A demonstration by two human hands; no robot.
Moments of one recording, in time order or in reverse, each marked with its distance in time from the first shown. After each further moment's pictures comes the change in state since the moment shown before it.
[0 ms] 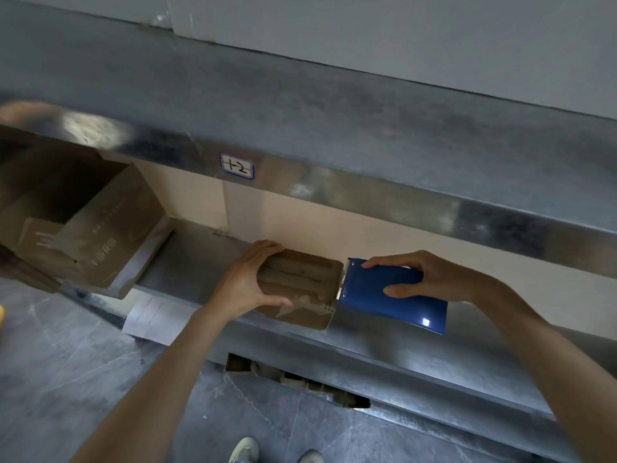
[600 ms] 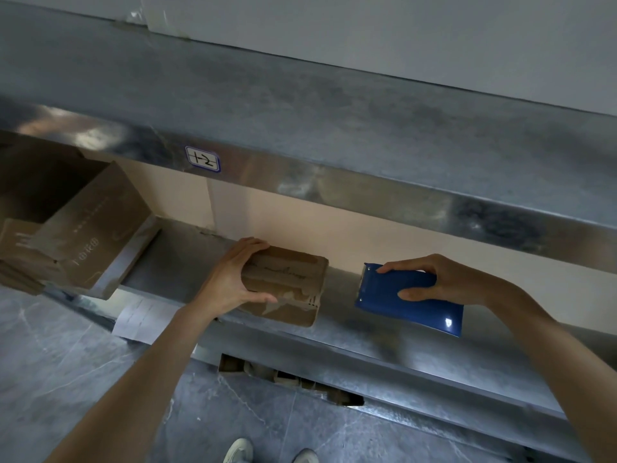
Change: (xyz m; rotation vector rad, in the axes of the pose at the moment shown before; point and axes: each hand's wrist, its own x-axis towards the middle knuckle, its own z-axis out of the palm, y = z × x) left_hand 0.002 0.000 0.003 -0.010 0.009 0.023; right_hand -0.033 0.035 -0.016 -0.019 0.050 0.094
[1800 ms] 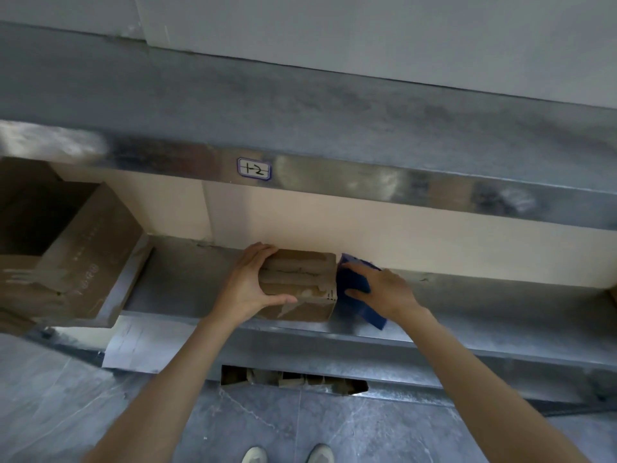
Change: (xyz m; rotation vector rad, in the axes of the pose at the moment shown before) left_hand -0.002 0.003 -0.006 -0.030 -0.056 -0.064; right_hand 0.061 -0.026 0.122 -0.512 0.396 0.240
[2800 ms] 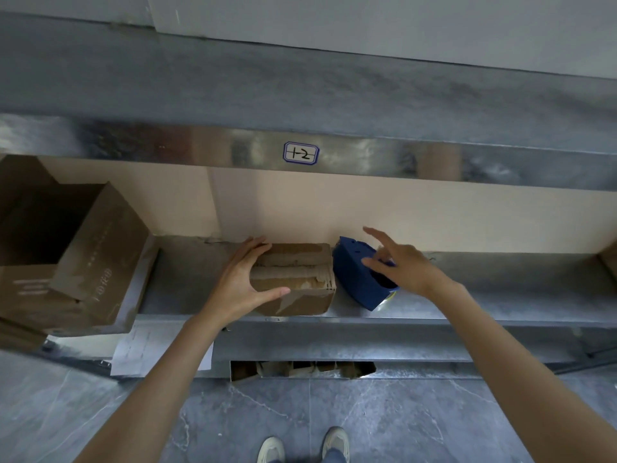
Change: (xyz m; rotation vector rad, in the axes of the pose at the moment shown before) left_hand -0.016 -0.032 -0.037 -0.025 -0.053 0.043; right_hand -0.008 -0.005 -0.010 0.368 0.070 0.062
